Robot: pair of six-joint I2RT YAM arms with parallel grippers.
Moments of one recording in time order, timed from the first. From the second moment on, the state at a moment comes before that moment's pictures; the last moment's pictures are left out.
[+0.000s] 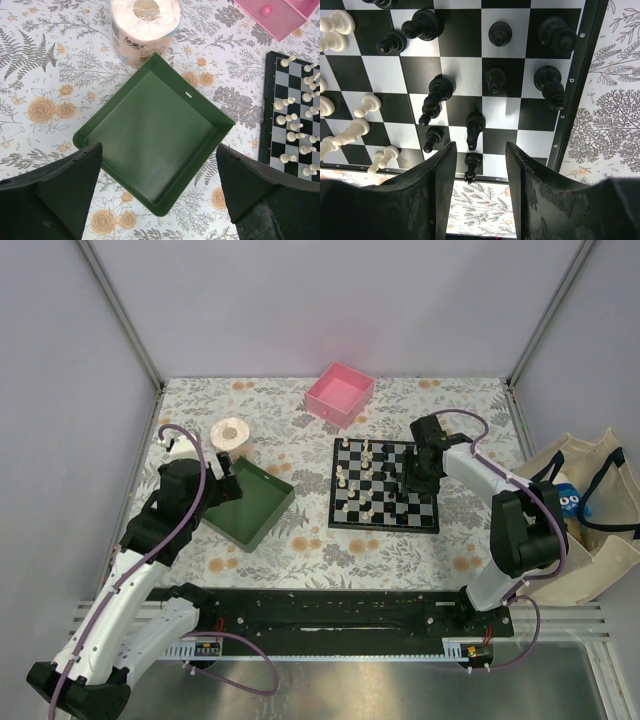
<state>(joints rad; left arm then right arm) -0.38 0.74 0.87 -0.67 -0.35 -0.41 0.29 1.64 1.13 -0.70 0.01 0.38</state>
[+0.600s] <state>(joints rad) -0.34 0.74 0.86 -0.69 -0.34 -0.41 0.29 1.75 1.19 -0.70 0.01 0.37</state>
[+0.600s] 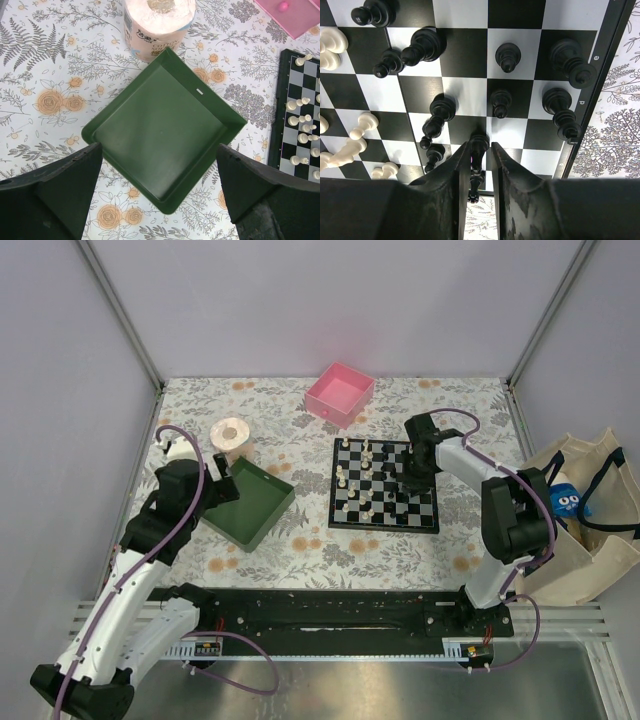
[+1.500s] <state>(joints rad) -0.29 0.72 0.86 -0.69 -0.30 -0.41 0.29 1.75 1.19 -0.72 -0.01 0.36</state>
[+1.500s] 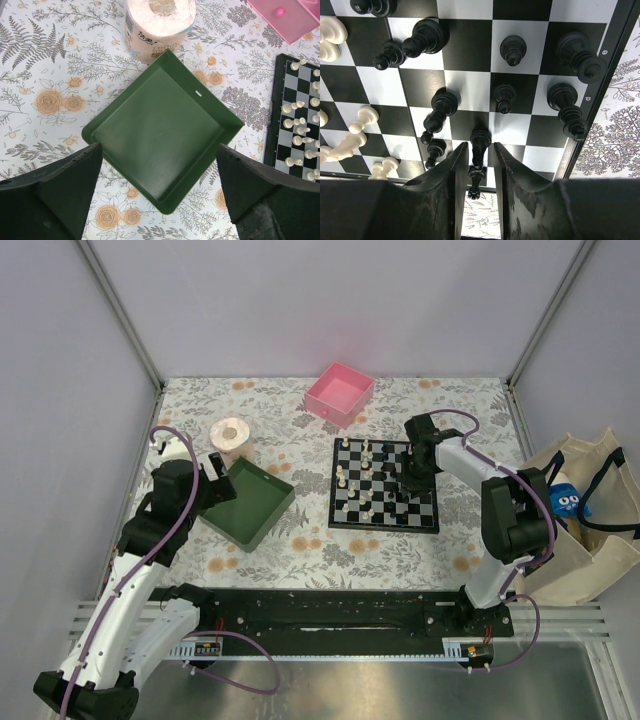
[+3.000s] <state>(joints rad) -0.27 0.72 0.86 -0.68 -0.25 -0.41 0.22 1.56 1.04 -0.76 0.11 0.39</state>
